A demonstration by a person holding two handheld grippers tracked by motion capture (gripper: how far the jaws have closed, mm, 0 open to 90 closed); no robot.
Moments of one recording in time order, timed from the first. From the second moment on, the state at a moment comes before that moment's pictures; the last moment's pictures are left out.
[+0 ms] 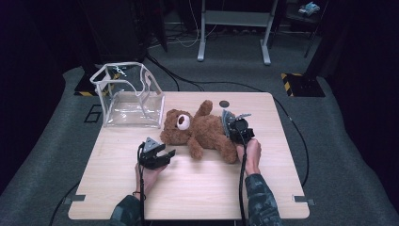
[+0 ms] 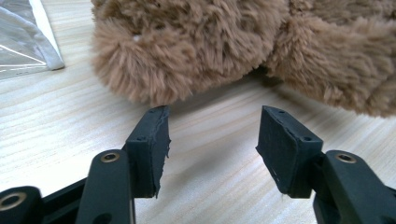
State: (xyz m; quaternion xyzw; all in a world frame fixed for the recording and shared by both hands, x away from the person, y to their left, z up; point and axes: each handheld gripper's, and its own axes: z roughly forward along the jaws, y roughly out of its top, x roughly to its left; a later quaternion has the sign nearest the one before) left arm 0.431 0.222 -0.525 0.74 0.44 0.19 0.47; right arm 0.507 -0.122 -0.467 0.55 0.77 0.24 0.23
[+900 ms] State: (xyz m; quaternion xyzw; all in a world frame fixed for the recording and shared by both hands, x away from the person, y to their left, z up) left arm 0.399 0.156 -0.513 0.78 0.37 0.22 0.45; right arm 0.455 -0.179 -0.468 0.58 0.73 0.27 0.23
